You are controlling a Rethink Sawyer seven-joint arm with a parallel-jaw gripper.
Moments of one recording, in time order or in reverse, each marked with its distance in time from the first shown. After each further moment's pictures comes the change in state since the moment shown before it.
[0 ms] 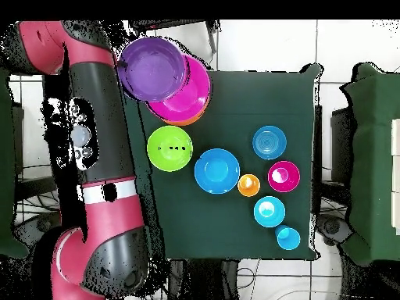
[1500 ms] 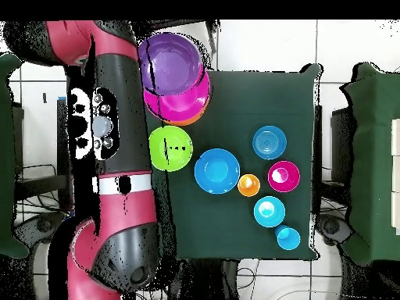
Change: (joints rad) arm -0.068 0.026 -0.121 -0.001 0.139 -0.009 -0.129
